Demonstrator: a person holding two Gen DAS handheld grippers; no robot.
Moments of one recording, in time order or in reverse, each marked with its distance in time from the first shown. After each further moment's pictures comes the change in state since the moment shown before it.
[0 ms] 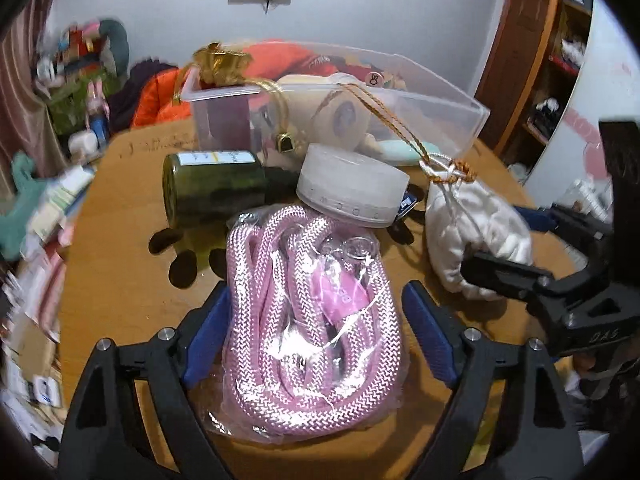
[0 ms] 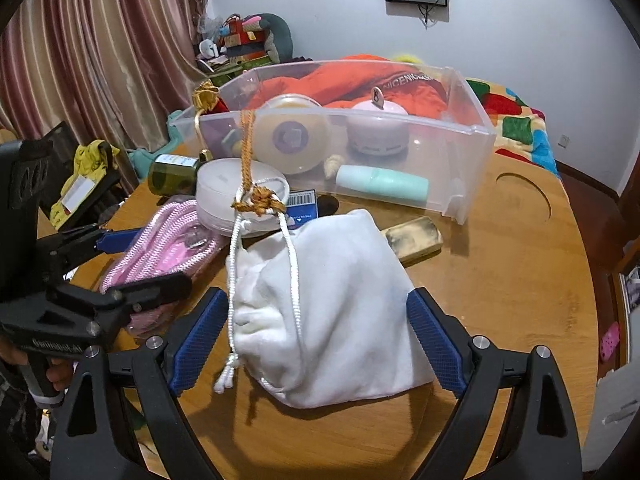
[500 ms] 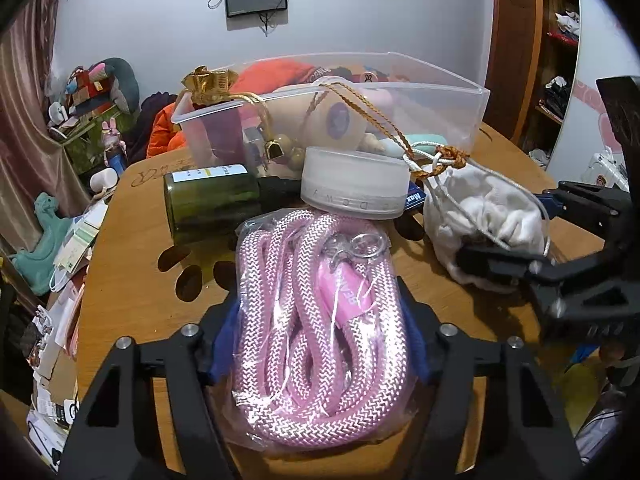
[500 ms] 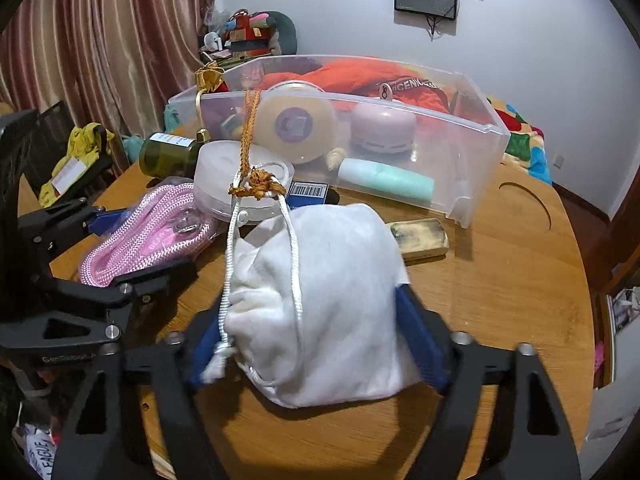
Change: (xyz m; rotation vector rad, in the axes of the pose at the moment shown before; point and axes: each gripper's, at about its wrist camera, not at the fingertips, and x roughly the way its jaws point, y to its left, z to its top) left arm 0.001 -0.015 -0.010 0.087 -0.070 0.107; right arm 0.009 0.006 -0.005 -0.064 -0.017 -0.034
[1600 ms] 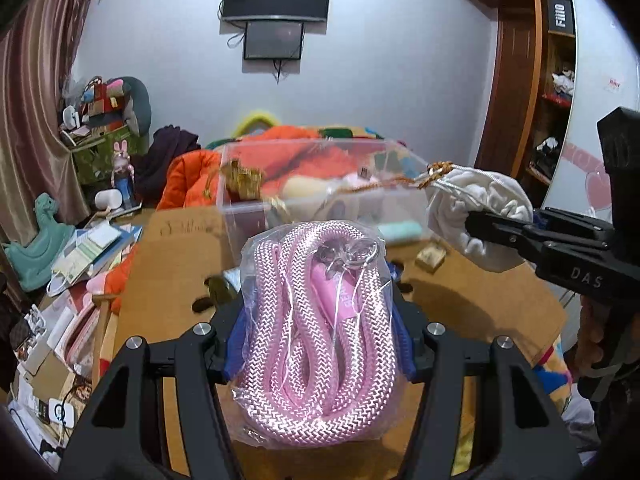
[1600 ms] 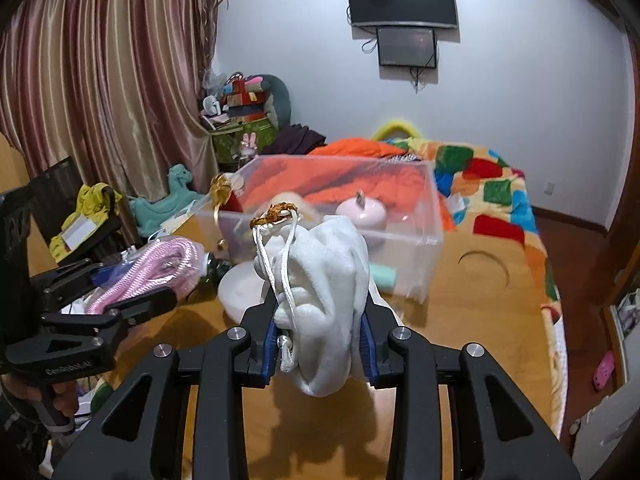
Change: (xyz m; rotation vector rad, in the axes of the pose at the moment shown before) left arm -0.062 0.014 0.028 -0.101 -0.196 -0.045; right arm -0.070 -0.010 0.034 0.044 -0.227 -0.010
